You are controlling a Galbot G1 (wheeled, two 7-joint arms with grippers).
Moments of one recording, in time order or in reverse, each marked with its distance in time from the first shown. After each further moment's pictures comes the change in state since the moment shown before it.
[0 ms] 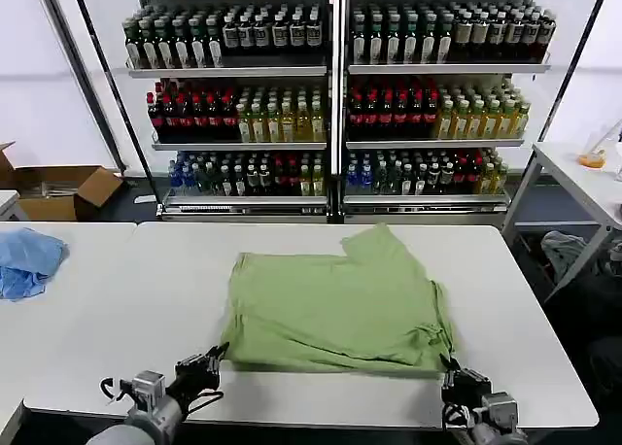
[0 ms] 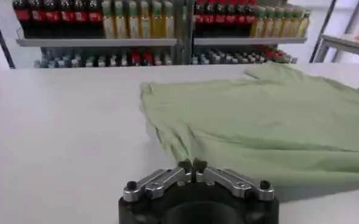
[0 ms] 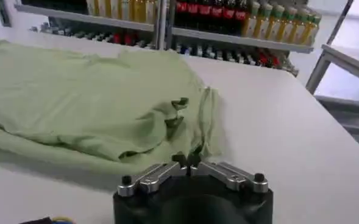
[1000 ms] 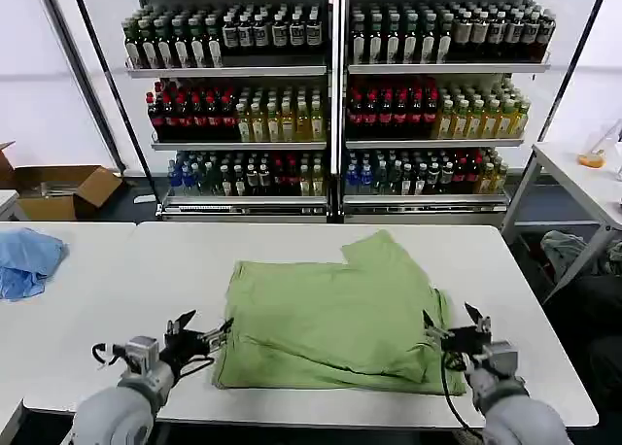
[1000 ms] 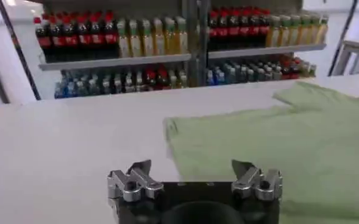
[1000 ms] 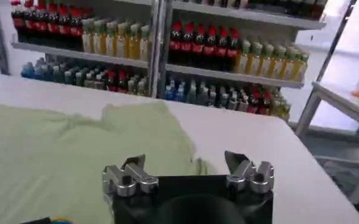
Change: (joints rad) left arm -0.323 0.057 0.070 0.171 -0.105 0.046 -0.095; right arm 0.576 -0.054 -0.233 -0.246 0.227 -0.055 0.134
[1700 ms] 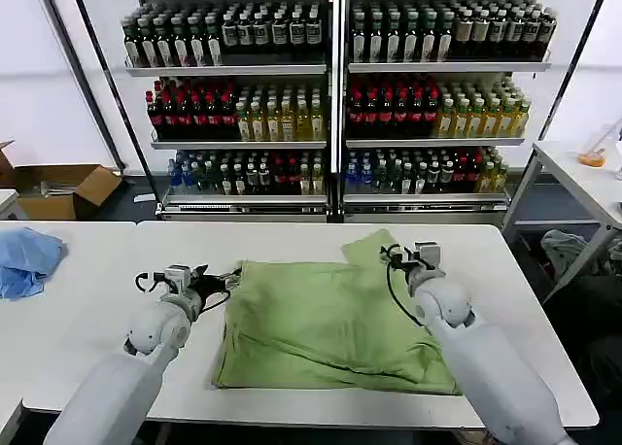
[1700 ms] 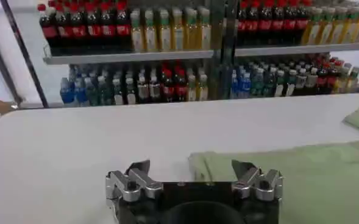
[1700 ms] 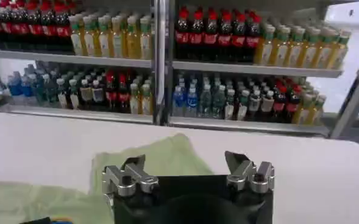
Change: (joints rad) left arm -0.486 -0.071 0.254 0.459 -0.055 0.008 -0.026; right arm 0.612 0.171 -0.317 -0.593 0.109 -0.025 0.026
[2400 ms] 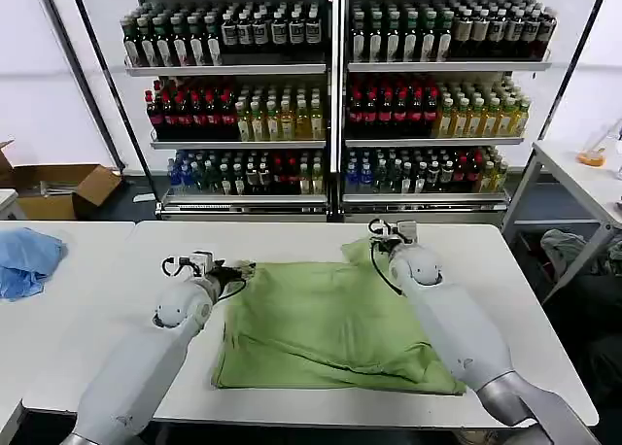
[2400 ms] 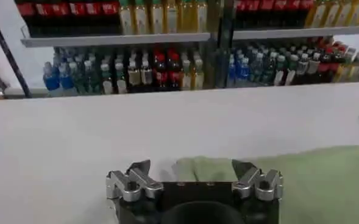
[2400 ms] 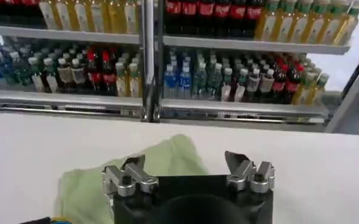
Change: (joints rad) left arm -0.134 -0.057 0.101 0.190 -0.009 -0.005 0.020; right arm 0.178 0.143 -0.041 -0.372 -0.025 0.008 -0.052
